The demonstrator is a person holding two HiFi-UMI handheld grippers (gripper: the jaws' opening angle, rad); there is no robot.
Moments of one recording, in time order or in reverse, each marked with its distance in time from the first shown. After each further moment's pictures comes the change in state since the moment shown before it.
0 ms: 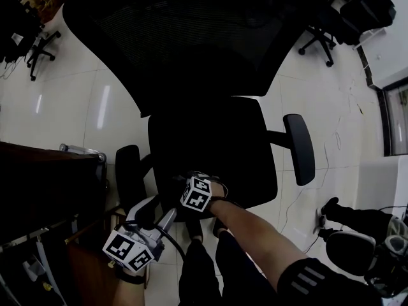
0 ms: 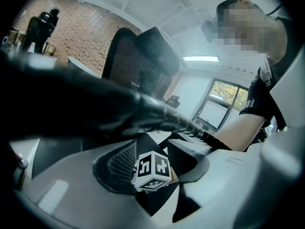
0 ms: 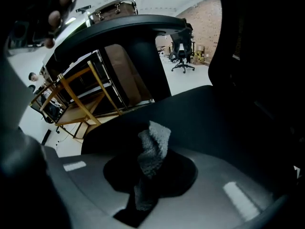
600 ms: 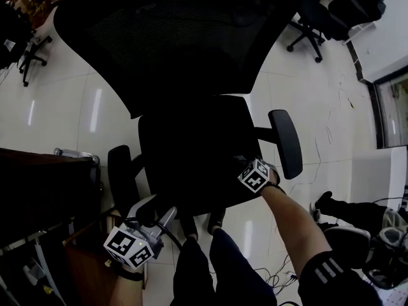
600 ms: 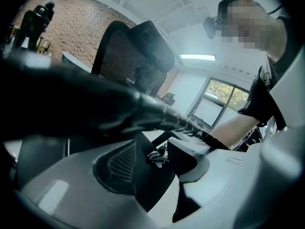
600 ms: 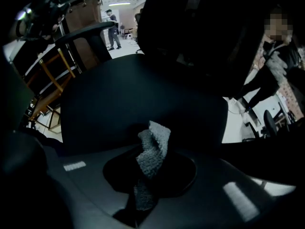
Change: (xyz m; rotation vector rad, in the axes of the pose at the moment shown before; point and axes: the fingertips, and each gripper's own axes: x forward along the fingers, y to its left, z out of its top) left arm 0.014 -0.027 -0.007 0.002 0.045 -0.055; right arm -0.153 -0.130 -0.212 0.222 0.208 -0.329
